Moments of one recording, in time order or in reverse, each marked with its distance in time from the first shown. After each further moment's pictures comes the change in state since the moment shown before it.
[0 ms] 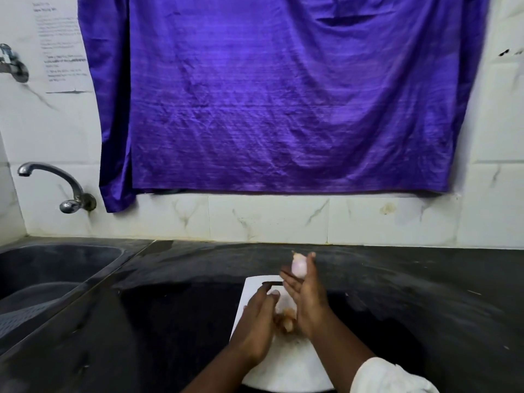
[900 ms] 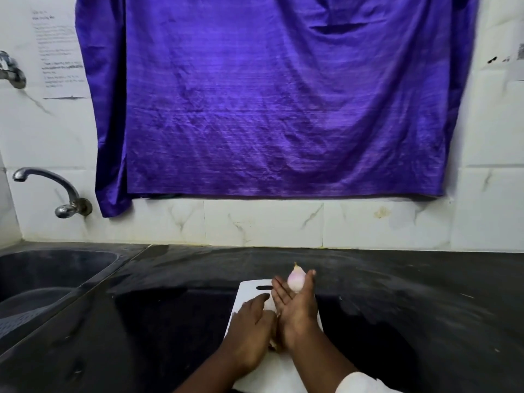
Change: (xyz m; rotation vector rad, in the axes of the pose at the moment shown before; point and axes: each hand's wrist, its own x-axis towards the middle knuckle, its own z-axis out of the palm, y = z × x) left_hand -0.010 0.010 -0.003 0.348 -0.020 0.093; right_hand 0.000 0.019 0.004 0.333 0.022 0.162
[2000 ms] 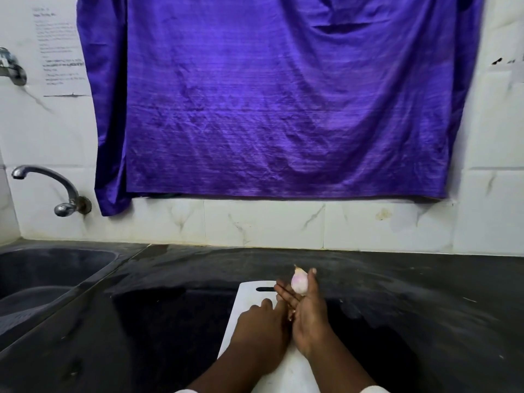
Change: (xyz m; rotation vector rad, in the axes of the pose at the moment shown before) left_hand 0.021 0.005 0.024 0.814 0.024 0.189; right_hand -0.010 -0.019 -0.016 -0.158 -0.067 -0.069
